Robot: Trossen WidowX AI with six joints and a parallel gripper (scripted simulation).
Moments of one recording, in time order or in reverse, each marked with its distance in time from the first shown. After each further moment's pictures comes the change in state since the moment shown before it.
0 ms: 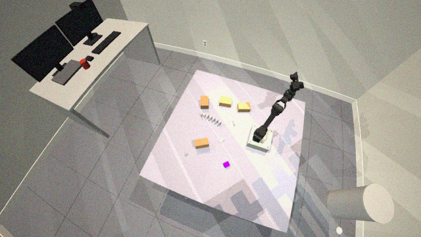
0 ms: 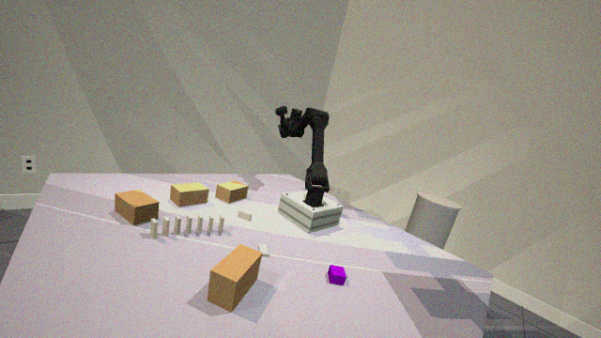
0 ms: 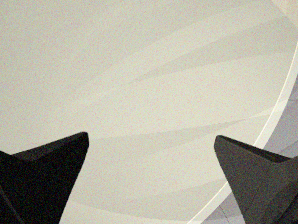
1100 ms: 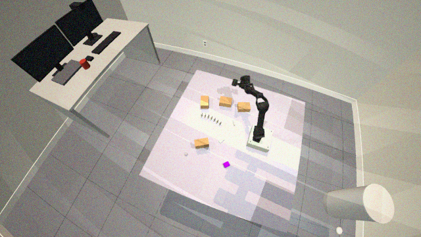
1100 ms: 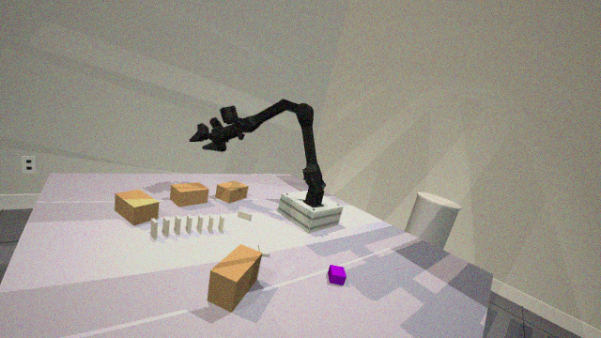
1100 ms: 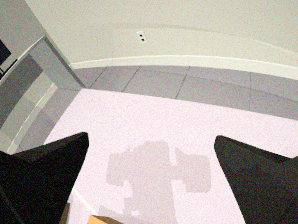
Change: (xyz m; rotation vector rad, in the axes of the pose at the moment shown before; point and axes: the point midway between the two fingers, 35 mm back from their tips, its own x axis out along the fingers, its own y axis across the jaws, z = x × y) arm -0.190 0.133 -0.466 -0.631 1.090 0.184
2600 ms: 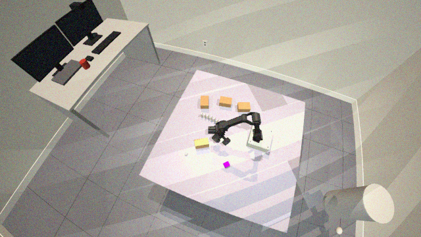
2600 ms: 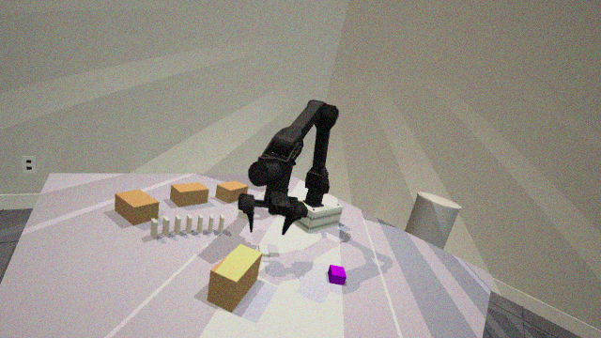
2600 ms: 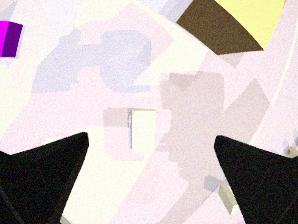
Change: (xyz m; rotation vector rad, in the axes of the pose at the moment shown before) arm -0.298 0.192 -0.434 -2.089 0.954 0.918
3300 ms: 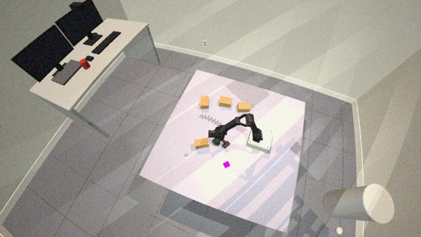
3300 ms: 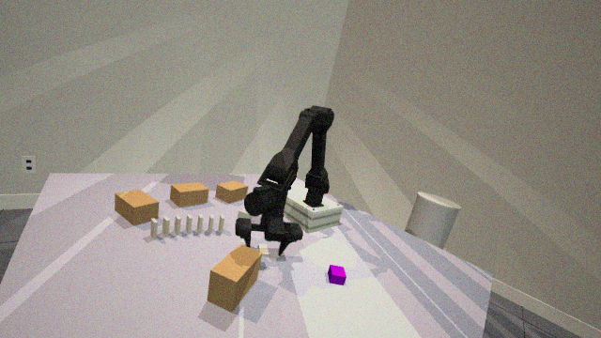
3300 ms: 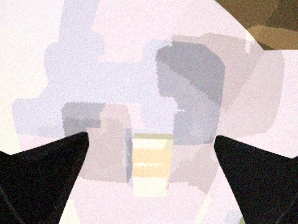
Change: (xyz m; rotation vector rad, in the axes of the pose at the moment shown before) arm 0.071 0.005 -0.003 -0.007 0.011 0.010
